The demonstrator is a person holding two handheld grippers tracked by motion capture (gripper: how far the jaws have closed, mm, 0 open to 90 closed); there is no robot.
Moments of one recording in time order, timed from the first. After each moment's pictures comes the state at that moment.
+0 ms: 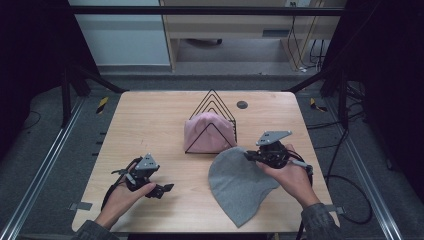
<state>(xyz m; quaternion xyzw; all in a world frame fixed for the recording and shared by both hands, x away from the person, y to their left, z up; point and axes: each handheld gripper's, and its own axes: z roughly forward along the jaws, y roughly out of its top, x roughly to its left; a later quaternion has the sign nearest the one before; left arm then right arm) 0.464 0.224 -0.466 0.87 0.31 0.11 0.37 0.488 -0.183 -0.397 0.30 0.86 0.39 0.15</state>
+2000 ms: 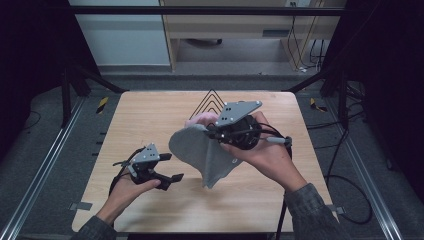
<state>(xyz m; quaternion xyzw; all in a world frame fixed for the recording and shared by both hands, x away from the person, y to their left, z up) 0.469 0.203 -0.423 0.83 0.25 0.10 0.48 0.460 -0.084 -0.256 0.13 0.87 0.43 0.20</state>
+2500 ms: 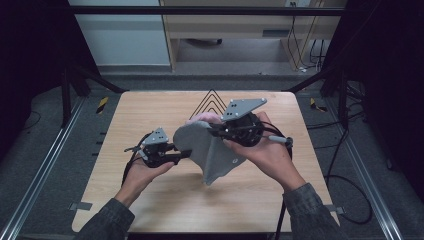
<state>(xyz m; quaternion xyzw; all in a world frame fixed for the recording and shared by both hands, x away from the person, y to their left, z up) 0.507 0.178 -0.413 0.81 0.27 0.11 0.51 0.470 -0.092 -0.264 0.18 0.86 0.44 0.19</state>
